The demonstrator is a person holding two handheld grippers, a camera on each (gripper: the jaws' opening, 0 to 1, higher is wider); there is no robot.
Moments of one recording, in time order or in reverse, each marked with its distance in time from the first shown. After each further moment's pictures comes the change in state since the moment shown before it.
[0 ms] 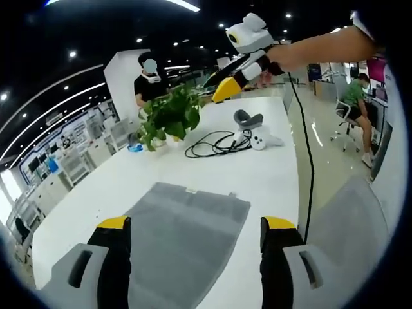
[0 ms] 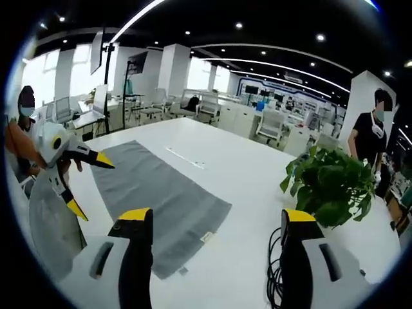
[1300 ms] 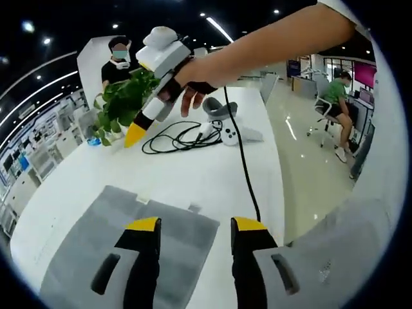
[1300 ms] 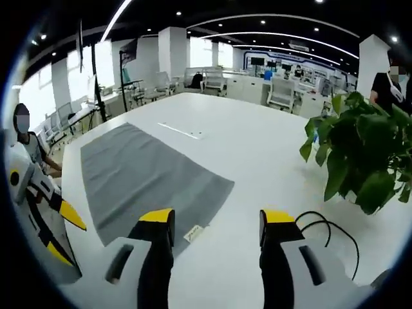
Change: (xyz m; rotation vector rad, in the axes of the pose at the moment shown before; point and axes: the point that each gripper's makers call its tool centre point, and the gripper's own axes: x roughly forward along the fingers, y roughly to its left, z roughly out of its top) left arm 0.094 -0.077 0.008 -0.014 0.075 -0.210; right arm 0.121 -0.038 -0.080 0.112 0.165 0.121
